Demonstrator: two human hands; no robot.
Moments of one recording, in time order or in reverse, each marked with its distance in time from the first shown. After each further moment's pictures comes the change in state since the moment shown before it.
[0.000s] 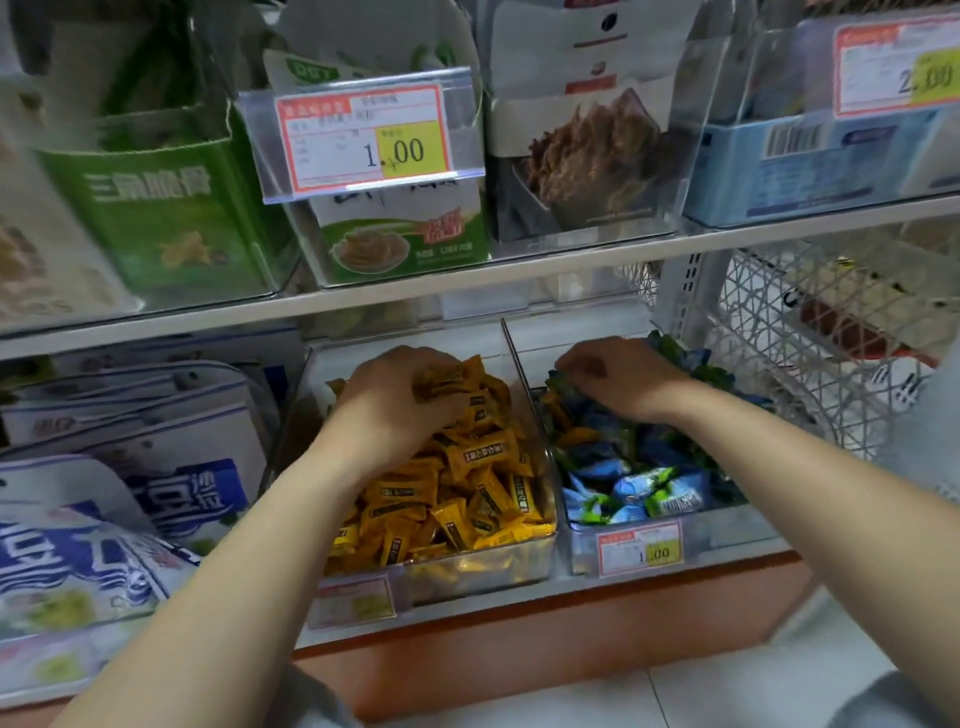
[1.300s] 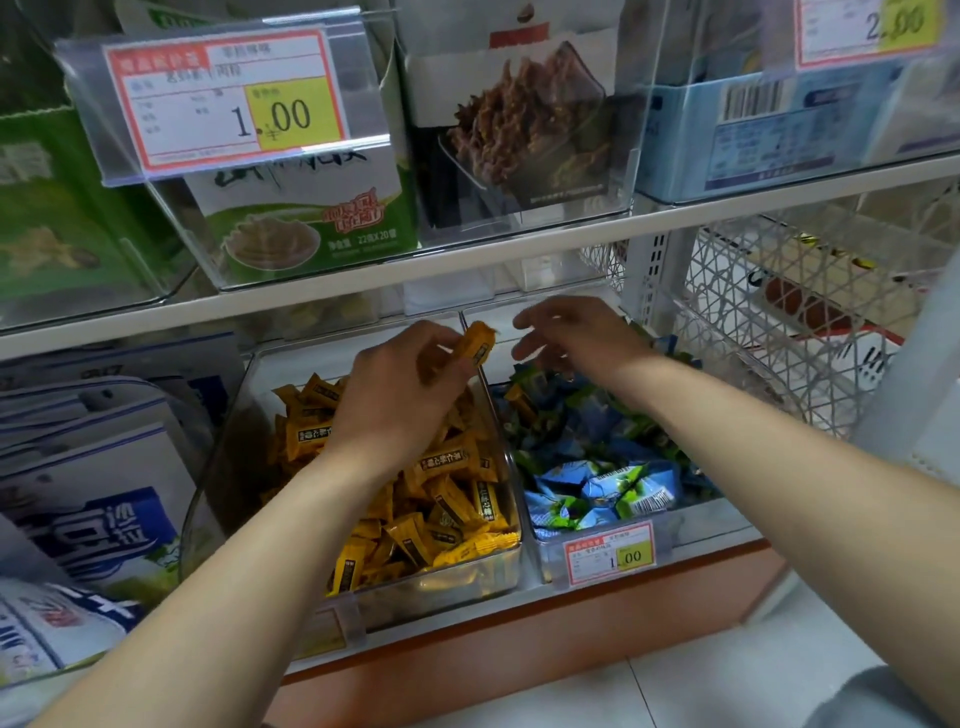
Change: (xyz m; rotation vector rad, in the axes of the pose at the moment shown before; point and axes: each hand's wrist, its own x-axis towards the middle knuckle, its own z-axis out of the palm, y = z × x) left_hand 0.023 0.029 0.042 -0.145 0.121 0.122; right_hand 0.008 -0.010 -0.006 0.735 0.106 0.066
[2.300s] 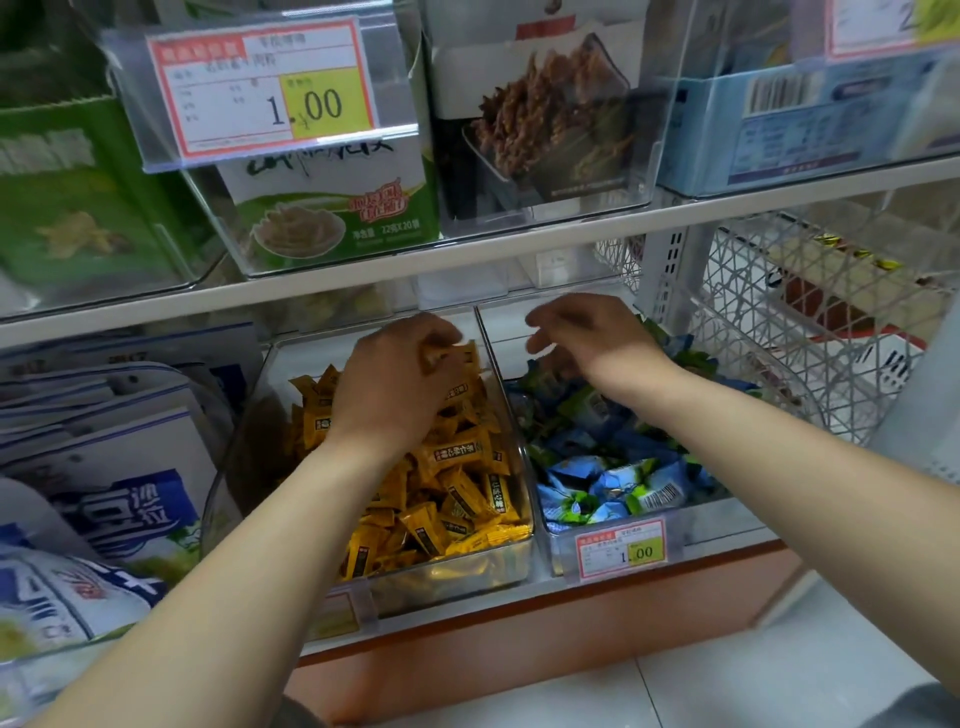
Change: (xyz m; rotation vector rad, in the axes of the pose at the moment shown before) left_hand 0.002 -0.006 -0.009 0.166 0.058 0.009; right_hand -0.021 -0.014 0.016 -0.078 0.103 -0.041
